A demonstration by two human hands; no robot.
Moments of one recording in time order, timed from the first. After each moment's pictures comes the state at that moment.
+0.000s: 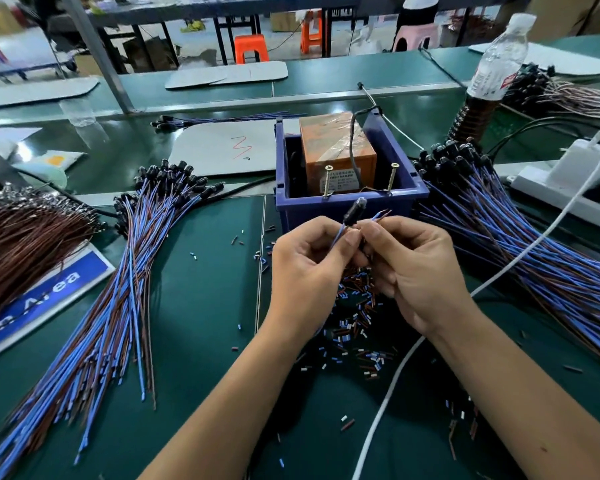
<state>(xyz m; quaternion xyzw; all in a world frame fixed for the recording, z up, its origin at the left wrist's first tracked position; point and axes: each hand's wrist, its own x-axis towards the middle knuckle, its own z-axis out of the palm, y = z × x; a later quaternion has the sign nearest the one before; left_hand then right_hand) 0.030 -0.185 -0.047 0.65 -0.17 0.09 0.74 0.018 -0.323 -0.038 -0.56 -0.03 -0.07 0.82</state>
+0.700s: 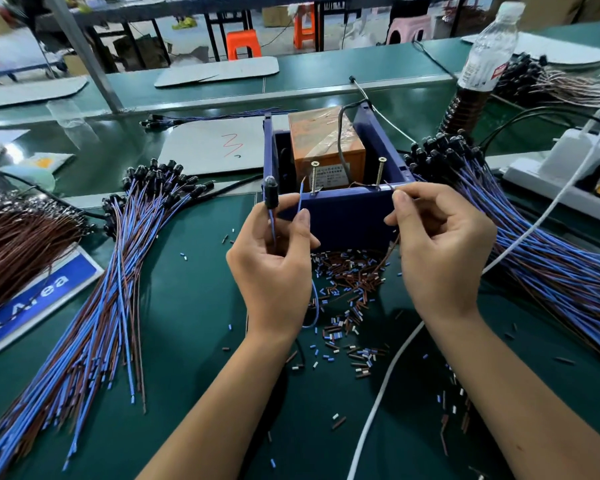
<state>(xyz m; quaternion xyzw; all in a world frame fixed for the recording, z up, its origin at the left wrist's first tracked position) 0.033 -0.180 -0.046 0.68 -0.07 0.32 0.66 0.026 -0.342 -0.040 -0.73 -0.01 -0.42 0.54</state>
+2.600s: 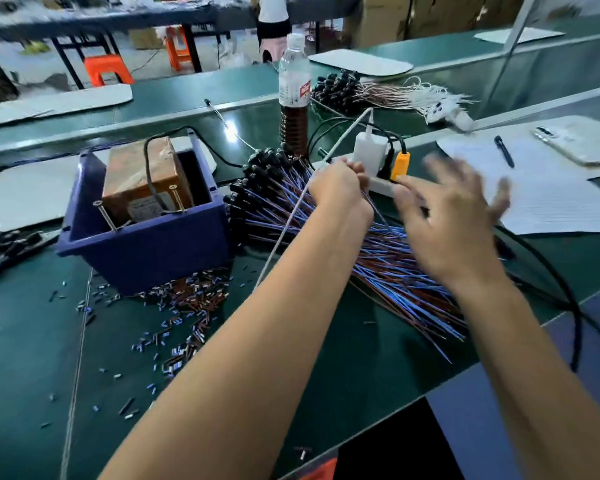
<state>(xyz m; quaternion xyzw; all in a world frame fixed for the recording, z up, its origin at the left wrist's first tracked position) 0.068 -0.474 0.022 0.37 0.14 -0.22 0.89 -0.059 -0.536 0.001 -0.92 0.22 -0.29 0.13</state>
